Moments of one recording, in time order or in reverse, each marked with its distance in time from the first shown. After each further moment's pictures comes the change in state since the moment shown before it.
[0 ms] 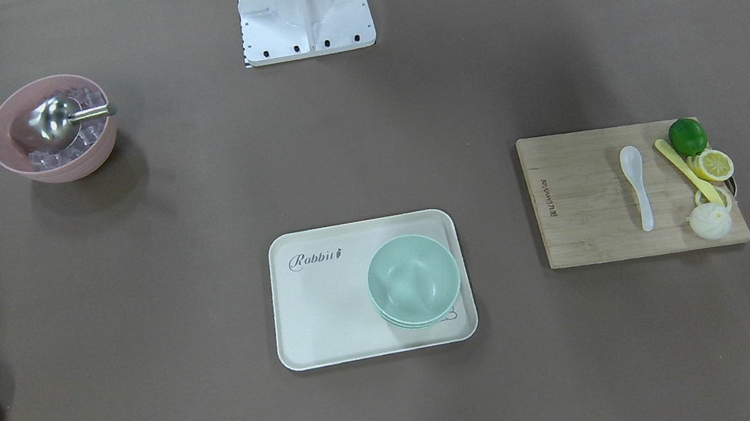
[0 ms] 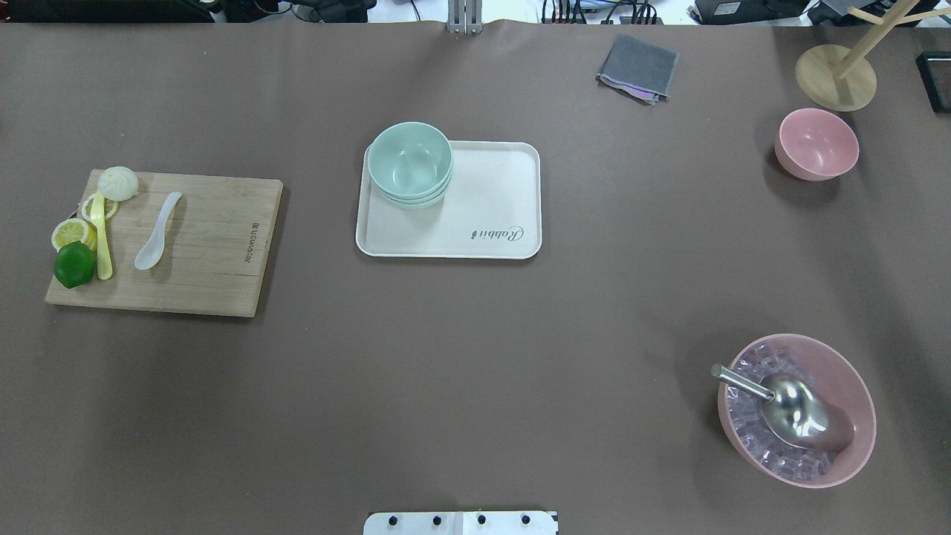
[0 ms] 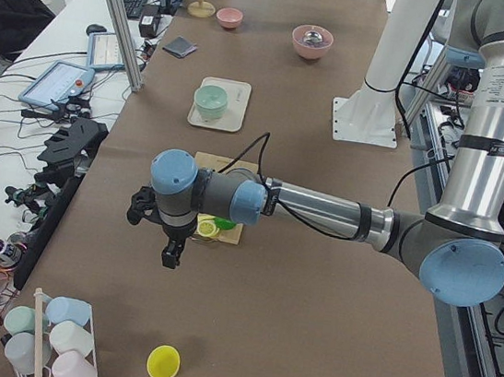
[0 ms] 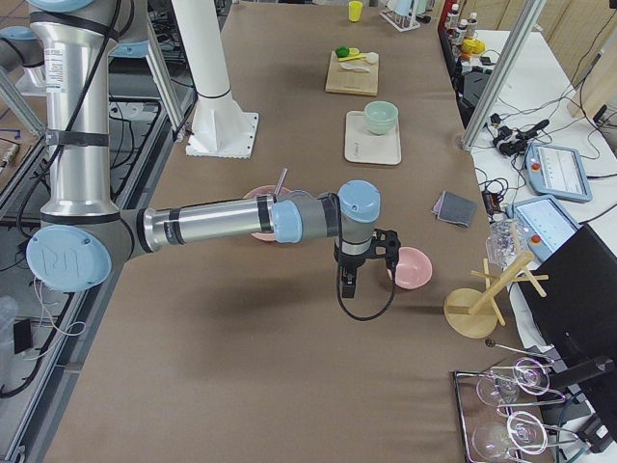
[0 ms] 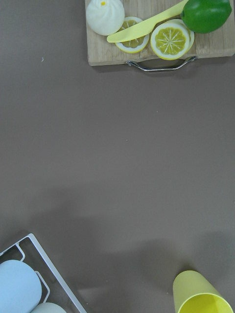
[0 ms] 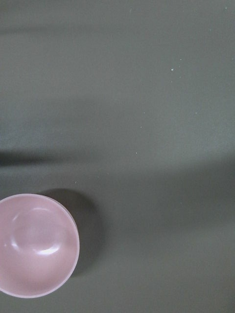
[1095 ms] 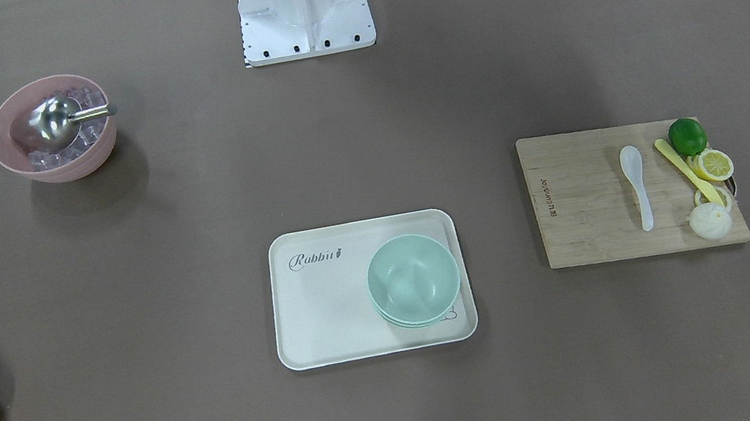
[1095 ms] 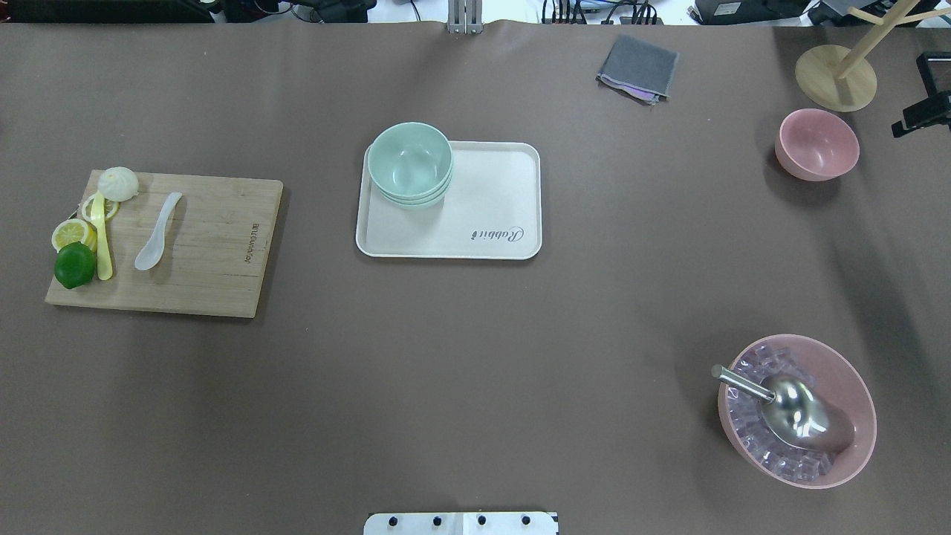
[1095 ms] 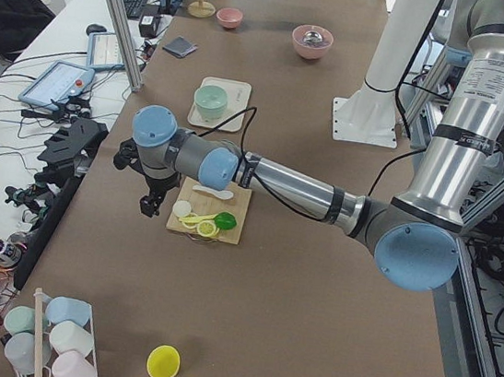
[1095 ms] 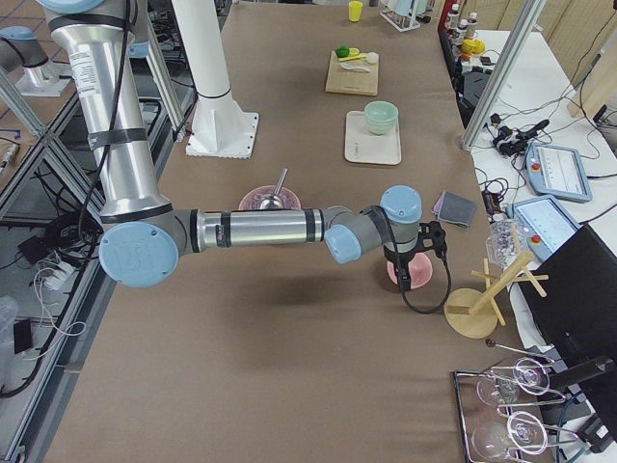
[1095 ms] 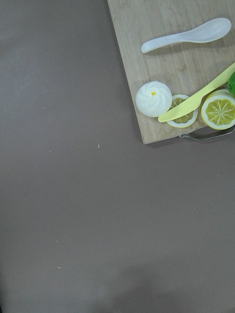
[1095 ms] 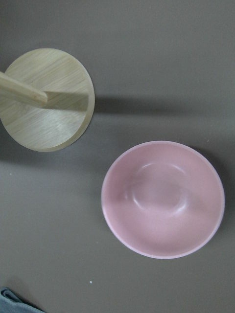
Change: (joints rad) left arm 0.081 -0.153 0.075 -0.132 -0.081 0.000; right arm -0.084 0.268 -0.415 0.496 -0.040 0.201
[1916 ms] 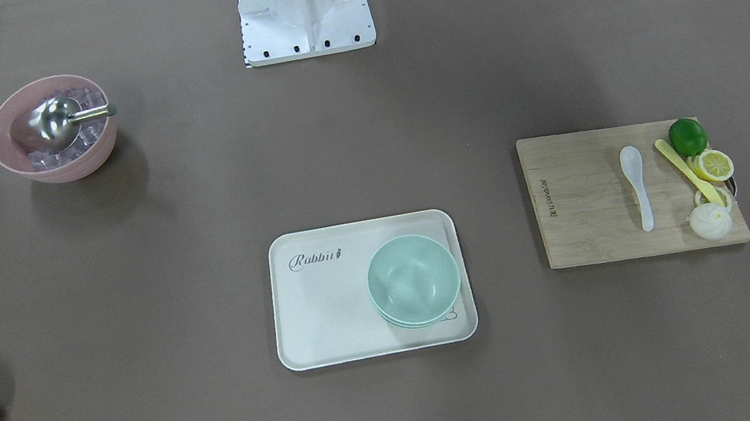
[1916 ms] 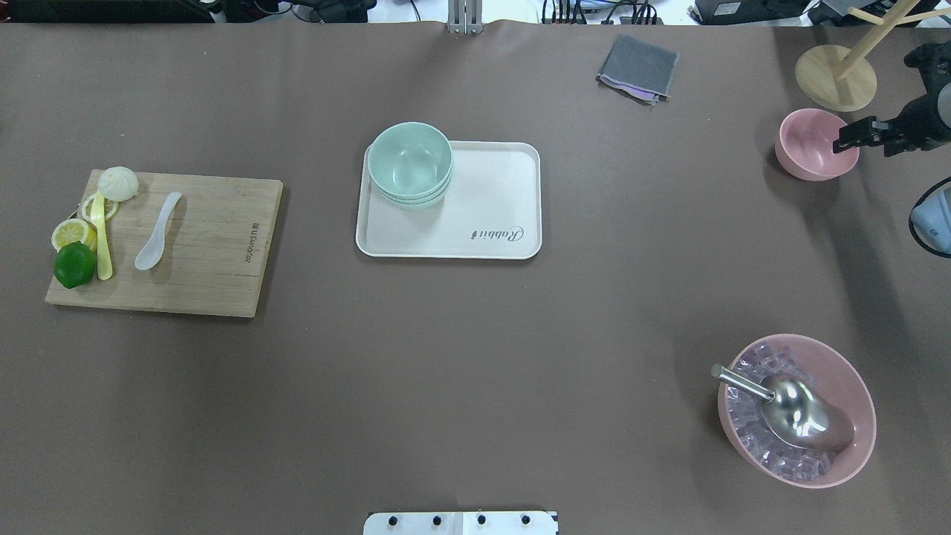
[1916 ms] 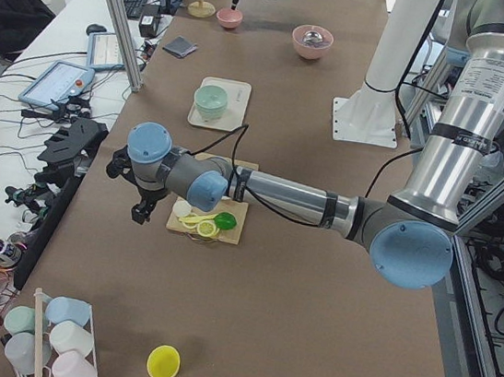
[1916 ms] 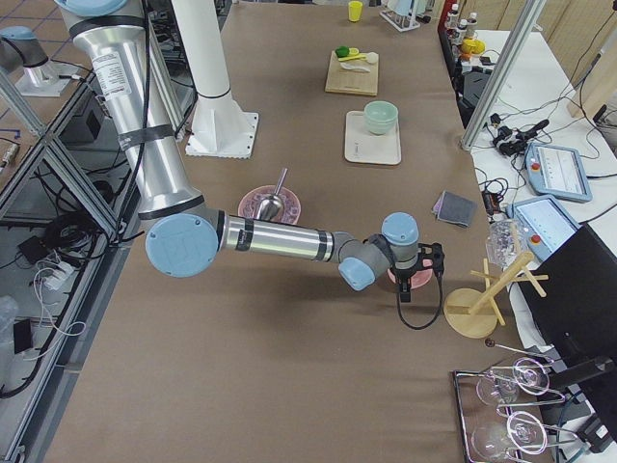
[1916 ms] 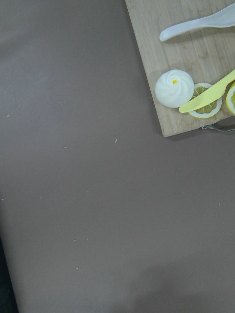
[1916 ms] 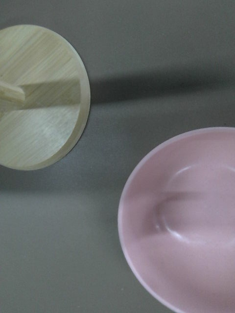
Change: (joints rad) left arm 0.030 -0.013 0.126 -0.268 -0.004 -0.180; right arm -0.130 0.061 -0.274 0.328 -0.104 0.277
